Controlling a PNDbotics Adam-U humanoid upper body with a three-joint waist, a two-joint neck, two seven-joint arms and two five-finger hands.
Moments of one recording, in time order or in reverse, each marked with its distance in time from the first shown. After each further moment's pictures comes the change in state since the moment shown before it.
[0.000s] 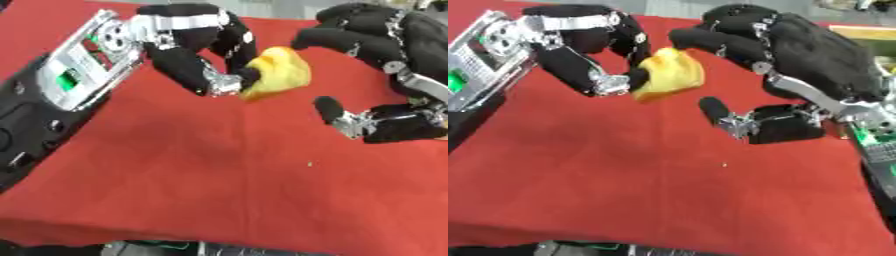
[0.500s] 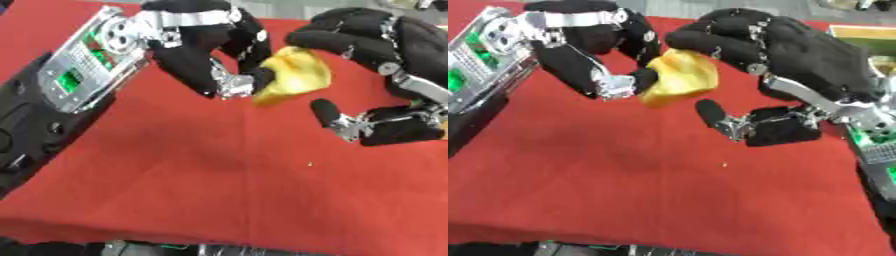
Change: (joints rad) left arm -0.004 -0.009 0.000 -0.040 0.040 0.039 -0.016; right arm 0.000 0.012 0.000 0.000 -0.005 0.014 0.013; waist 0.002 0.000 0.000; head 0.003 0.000
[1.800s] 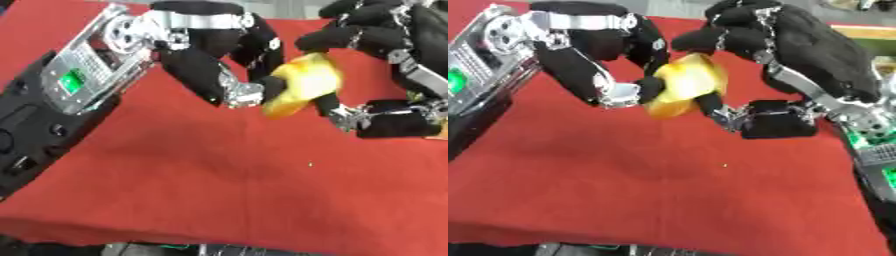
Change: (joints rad) left arm -0.015 -0.018 -0.011 -0.035 0.022 0.048 -0.040; right arm 0.010 0.009 0.009 0.000 0.027 0.047 -0.194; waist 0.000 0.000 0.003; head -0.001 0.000
